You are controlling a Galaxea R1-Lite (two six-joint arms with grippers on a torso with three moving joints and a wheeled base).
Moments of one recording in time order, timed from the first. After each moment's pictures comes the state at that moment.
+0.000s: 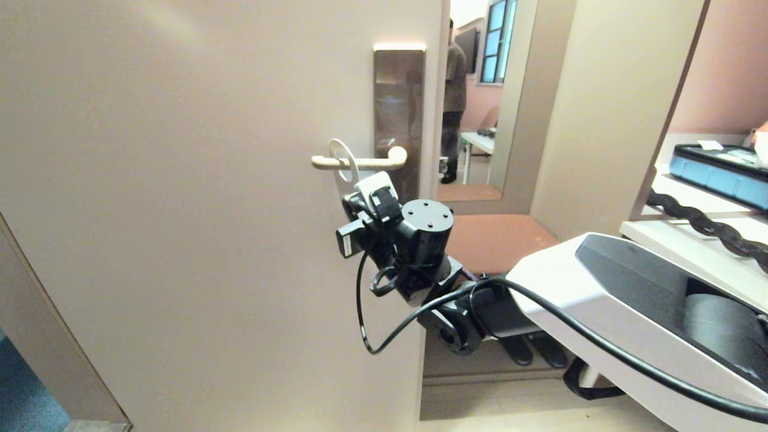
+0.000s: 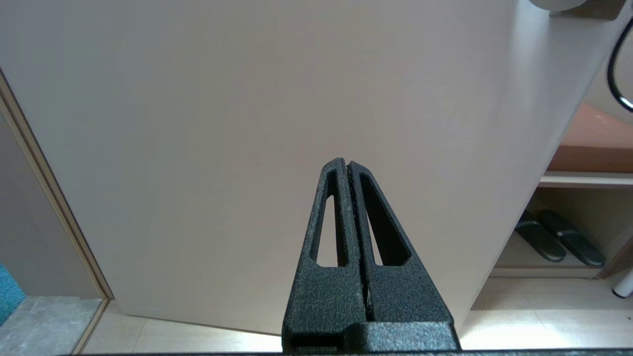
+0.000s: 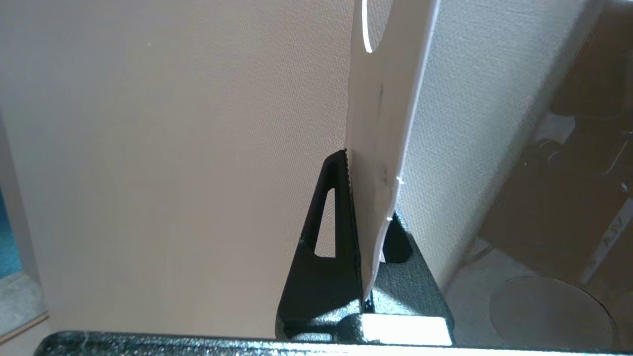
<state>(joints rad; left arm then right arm) 0.00 0.00 0.00 0.00 0.03 -0.09 0.77 2.42 -1.52 -1.08 -0.18 -0.16</state>
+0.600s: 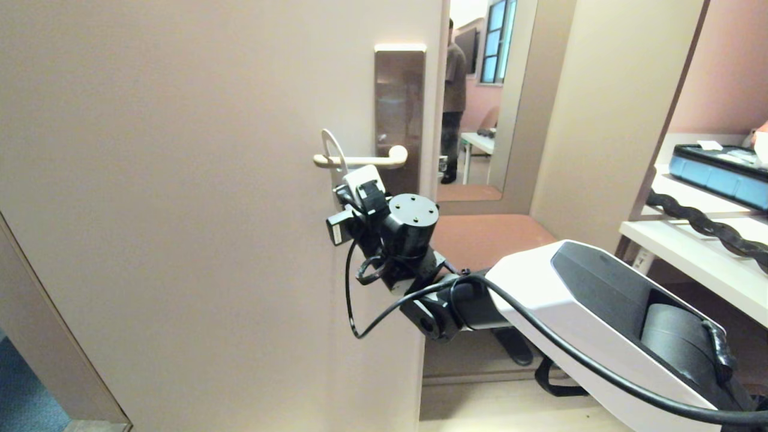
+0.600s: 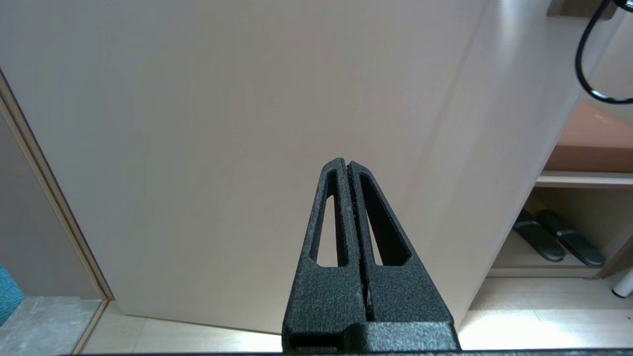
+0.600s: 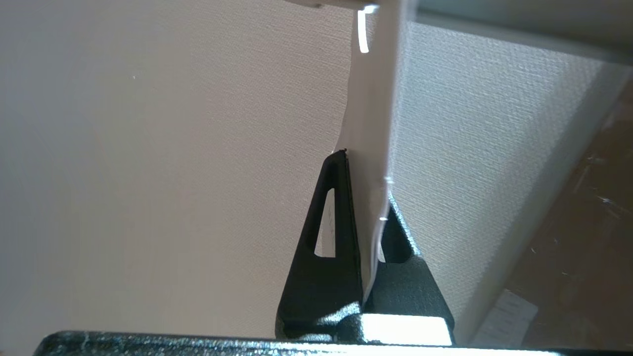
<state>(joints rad) 0.00 0.00 0.00 0.00 0.03 -0.09 0.77 2.51 -1.71 -1.05 -0.21 -0.21</state>
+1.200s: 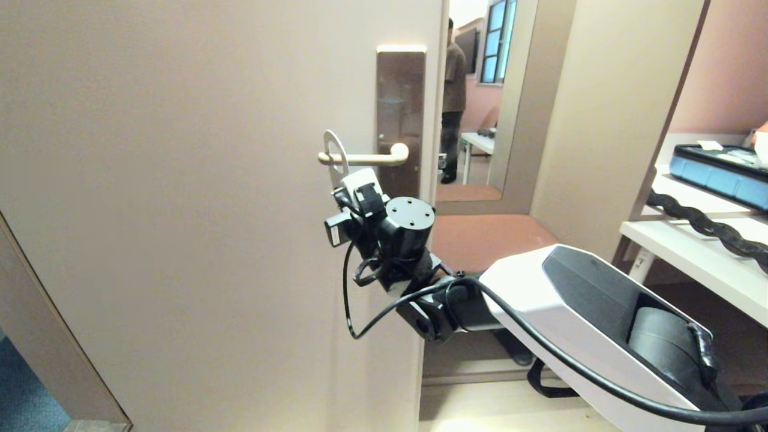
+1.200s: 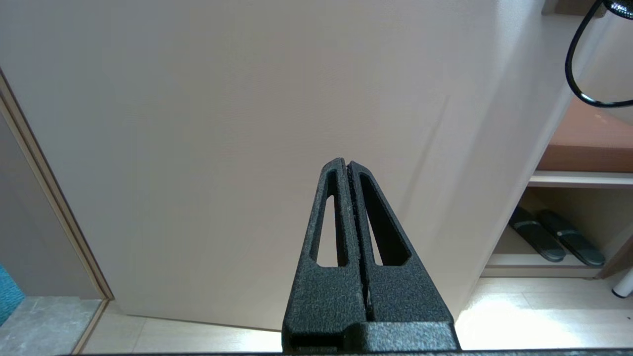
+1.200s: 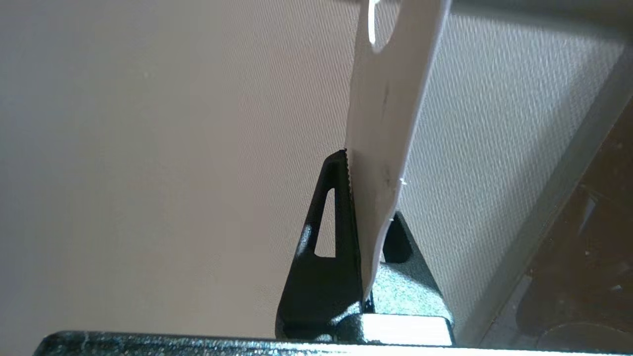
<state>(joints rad) 0.00 0.00 0.00 0.00 0.03 -0.09 0.77 2.53 -1.74 -1.06 -0.21 -0.22</state>
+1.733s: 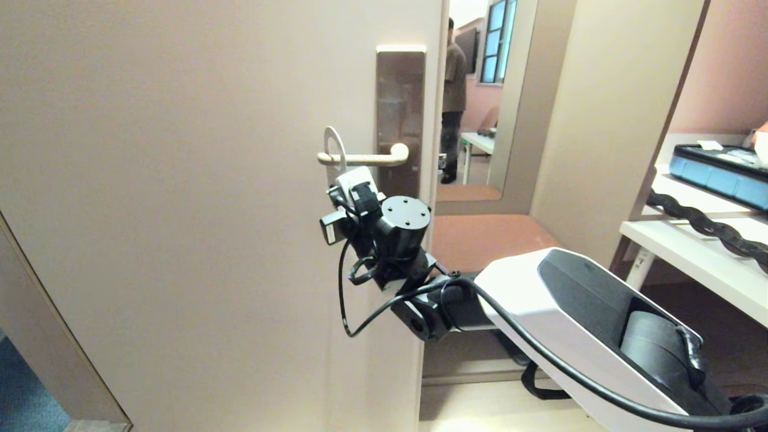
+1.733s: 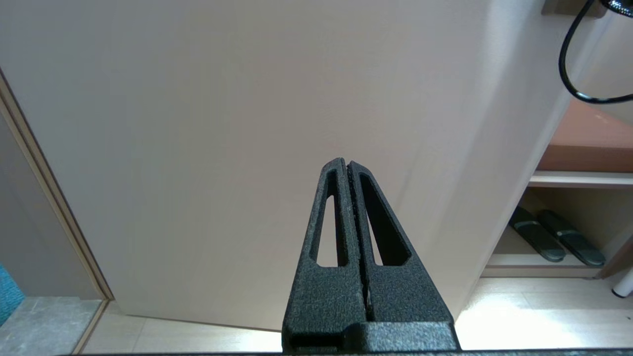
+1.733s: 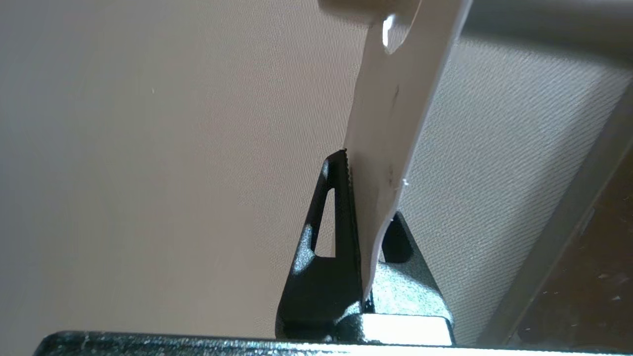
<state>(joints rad) 0.00 0.00 0.00 0.00 0.03 -0.09 0.78 2.55 -1.79 -1.05 -0.21 -0.23</state>
